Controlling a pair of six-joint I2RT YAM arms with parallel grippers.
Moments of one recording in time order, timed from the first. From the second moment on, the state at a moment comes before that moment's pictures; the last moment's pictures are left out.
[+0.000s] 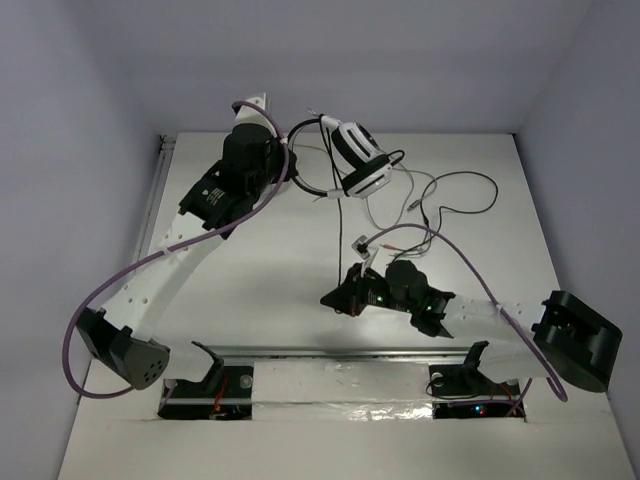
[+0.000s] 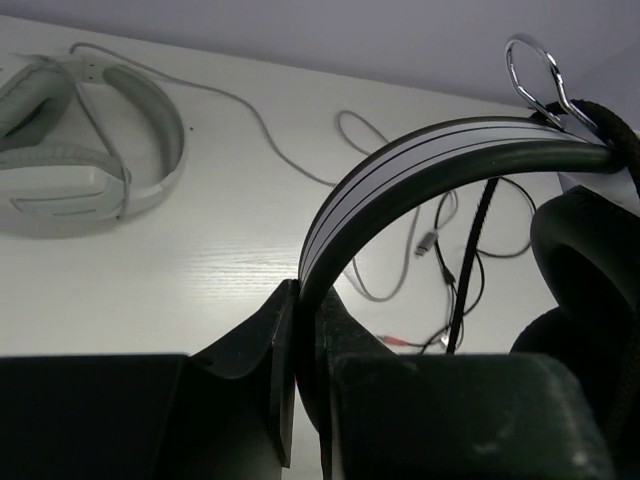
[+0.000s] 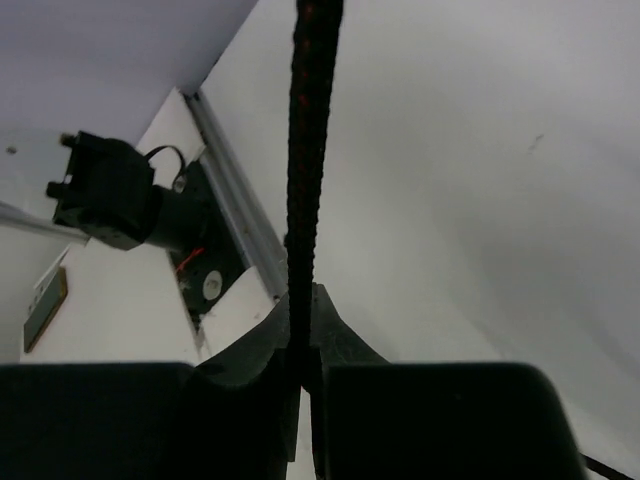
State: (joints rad) left arm -0.59 1.34 1.53 -0.51 -0.23 -0.51; right arm 0.95 1.27 0.44 0.60 -0.26 0.66
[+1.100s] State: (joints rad) left arm -0.78 1.33 1.24 -0.59 -0.69 -0.39; right arm 1.11 0.98 0.93 -0.23 0.00 0.53
